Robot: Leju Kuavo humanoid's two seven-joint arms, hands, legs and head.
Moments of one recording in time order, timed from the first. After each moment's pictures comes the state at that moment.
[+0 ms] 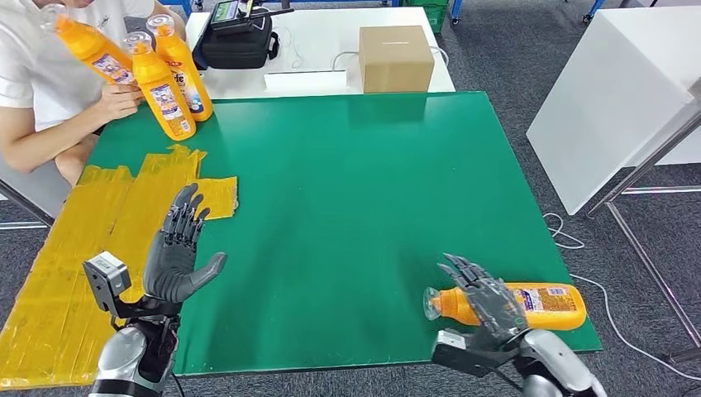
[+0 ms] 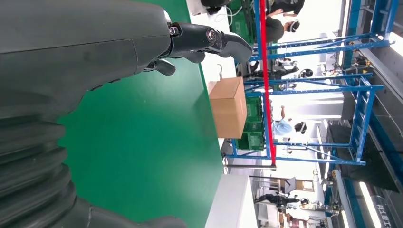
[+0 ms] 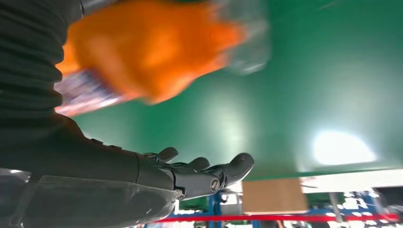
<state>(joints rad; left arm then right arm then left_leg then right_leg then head) -0.08 -0.09 -0.02 -1.50 0.03 -0.21 -0.40 0.12 -0.40 0.21 -1.61 0.82 0.02 -0.25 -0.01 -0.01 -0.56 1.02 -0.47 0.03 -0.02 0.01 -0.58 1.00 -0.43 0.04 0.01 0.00</state>
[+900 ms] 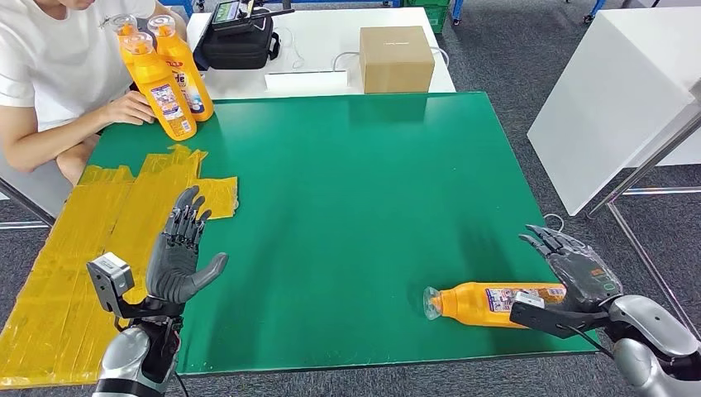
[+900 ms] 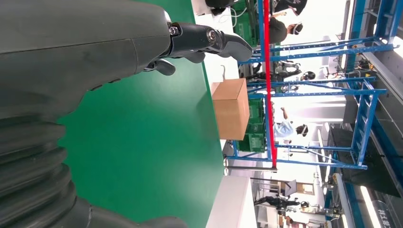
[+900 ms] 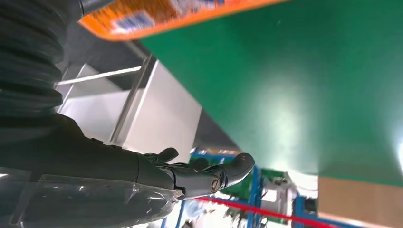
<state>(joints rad) -0.09 -0.10 -0.01 -1.47 0.03 -0.21 -0.42 0.06 -0.66 0.04 -1.57 0.76 0.16 -0.26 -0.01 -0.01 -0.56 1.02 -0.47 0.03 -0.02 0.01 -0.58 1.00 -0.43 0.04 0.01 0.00</state>
